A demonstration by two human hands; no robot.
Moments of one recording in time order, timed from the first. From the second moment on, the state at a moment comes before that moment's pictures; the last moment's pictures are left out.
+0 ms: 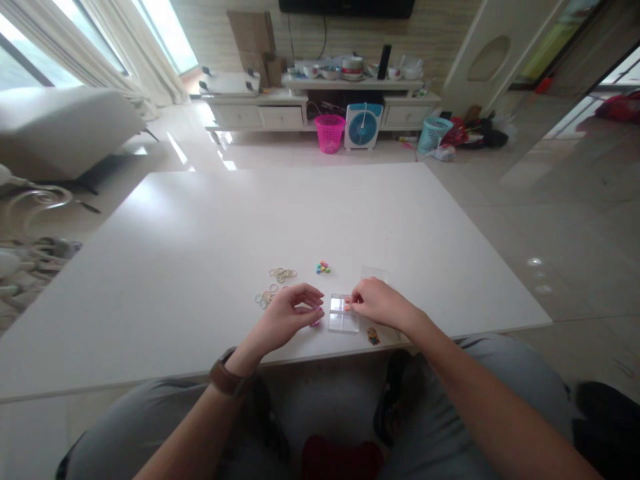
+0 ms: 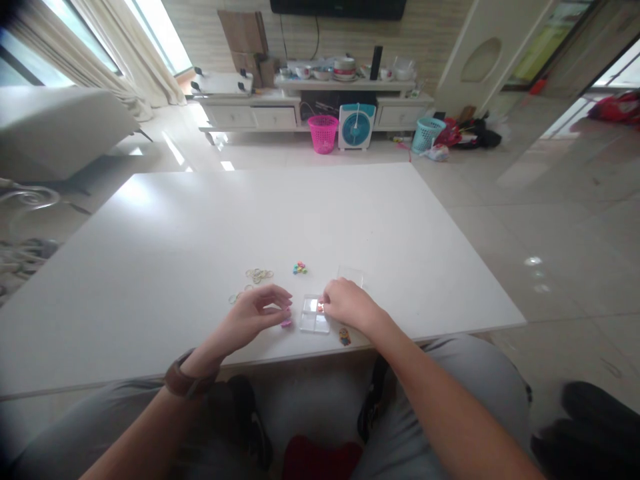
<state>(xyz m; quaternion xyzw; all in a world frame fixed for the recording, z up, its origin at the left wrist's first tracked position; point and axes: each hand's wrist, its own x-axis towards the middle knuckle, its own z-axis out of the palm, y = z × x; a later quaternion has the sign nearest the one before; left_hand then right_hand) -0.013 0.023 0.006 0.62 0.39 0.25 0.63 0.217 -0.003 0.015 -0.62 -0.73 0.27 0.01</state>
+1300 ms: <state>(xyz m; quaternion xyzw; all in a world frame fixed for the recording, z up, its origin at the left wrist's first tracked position) -0.007 0.017 0.007 0.57 0.39 0.26 0.67 0.205 -0.023 0.029 -0.50 -0.80 0.20 0.26</state>
